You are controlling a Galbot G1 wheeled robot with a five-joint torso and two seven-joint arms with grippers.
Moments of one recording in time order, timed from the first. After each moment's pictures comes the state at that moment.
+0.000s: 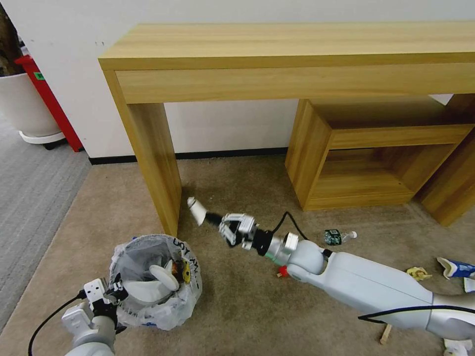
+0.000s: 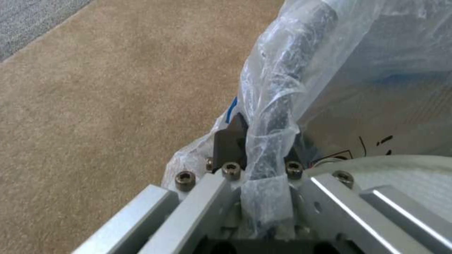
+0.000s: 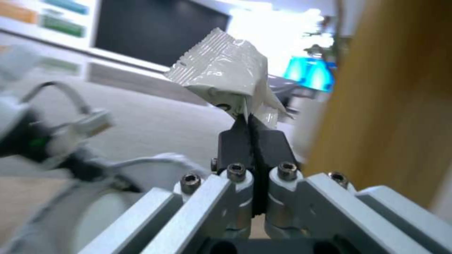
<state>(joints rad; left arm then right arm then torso) 1.69 -1.38 -0.72 -2.06 -0.56 0.29 -0.30 -0.34 0.90 -0.88 1.57 0.62 0.67 -0.24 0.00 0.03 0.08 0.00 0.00</state>
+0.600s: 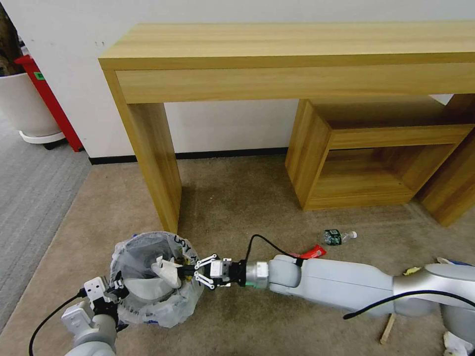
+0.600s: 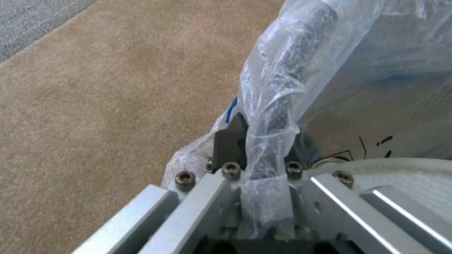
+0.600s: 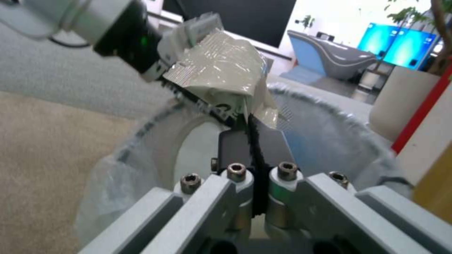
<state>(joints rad) 1.69 -1.39 -0.72 -2.08 -0.56 0.29 -0.30 -0.21 1.07 -1.18 1.41 0.56 0.67 -0.22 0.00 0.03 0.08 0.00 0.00</state>
